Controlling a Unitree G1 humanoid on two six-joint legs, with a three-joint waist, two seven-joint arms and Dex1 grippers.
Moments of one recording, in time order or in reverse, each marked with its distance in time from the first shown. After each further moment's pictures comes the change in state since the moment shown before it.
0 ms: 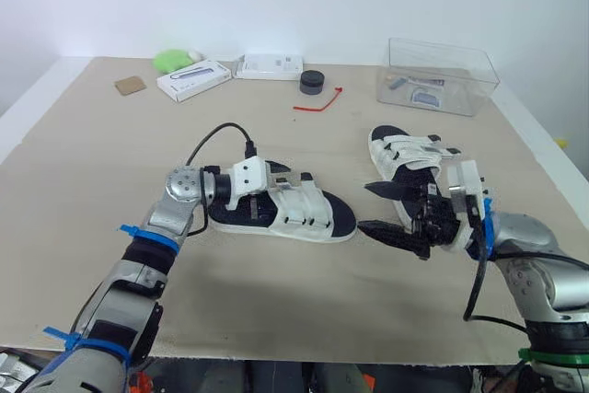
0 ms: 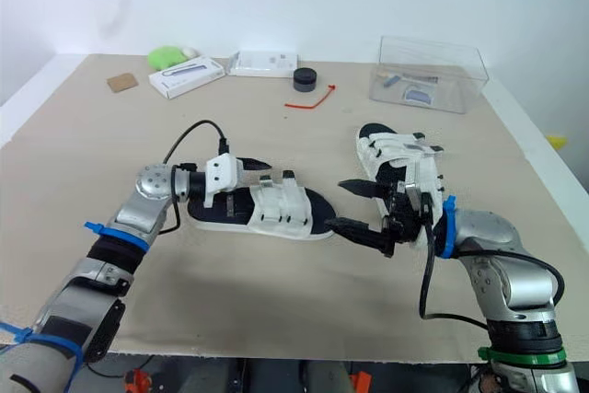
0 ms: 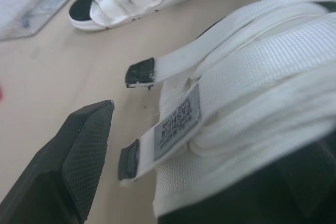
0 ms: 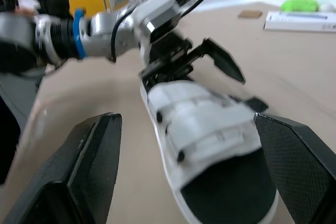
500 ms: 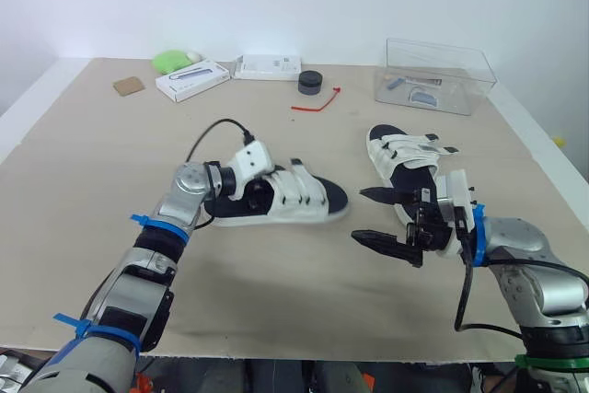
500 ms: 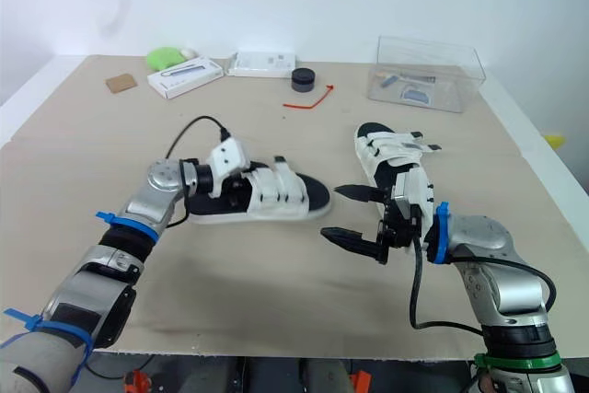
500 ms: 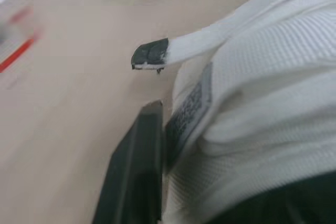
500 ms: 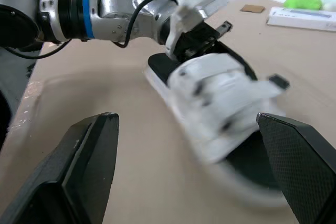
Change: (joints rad) left arm -0.047 0.002 0.082 0.034 0.049 0.266 0.333; right arm -0.014 0.018 0.037 -0.003 -0.045 -0.047 -0.041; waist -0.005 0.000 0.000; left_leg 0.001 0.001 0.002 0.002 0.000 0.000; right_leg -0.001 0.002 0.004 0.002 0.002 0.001
